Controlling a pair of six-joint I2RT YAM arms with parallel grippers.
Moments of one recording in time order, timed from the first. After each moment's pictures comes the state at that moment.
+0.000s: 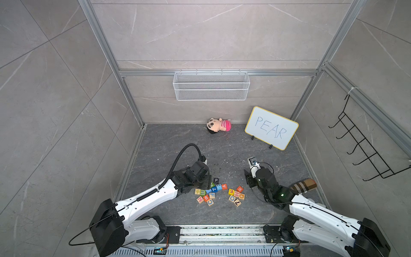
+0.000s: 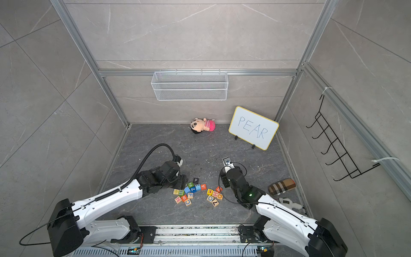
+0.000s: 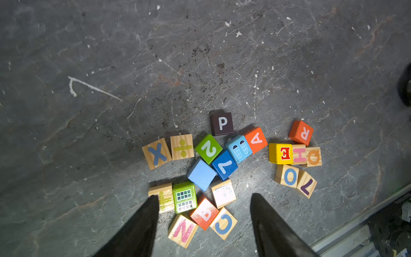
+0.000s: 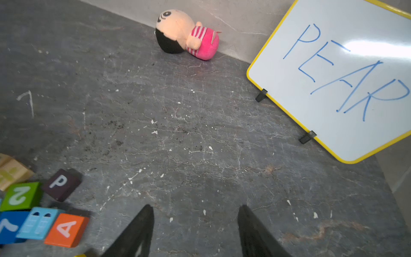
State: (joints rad) left arm -0.87 1.22 0.91 -0.64 -0.11 -0.55; right arm 0.75 0.99 0.46 -0.02 0.47 0.04
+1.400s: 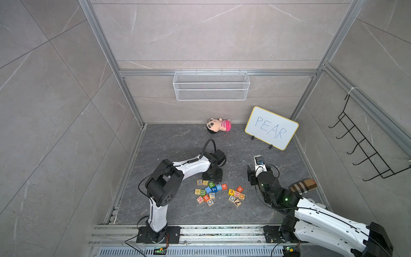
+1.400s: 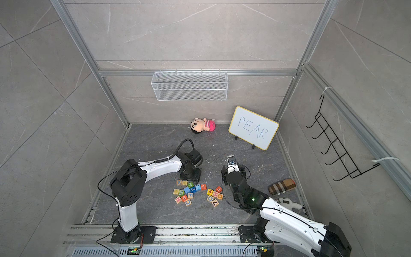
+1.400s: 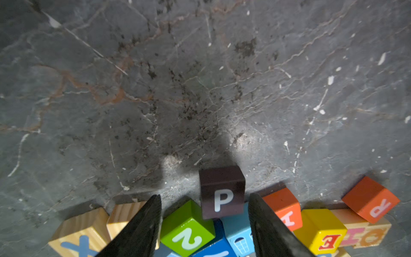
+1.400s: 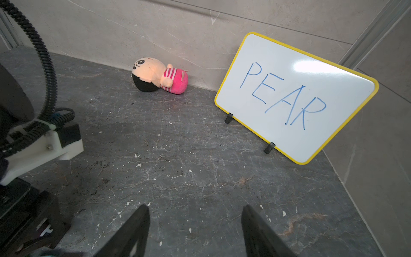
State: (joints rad) left arm -0.80 1.93 1.32 -0.78 0.06 -0.58; right arm 0.84 0.87 0.50 -0.06 0.72 0.12
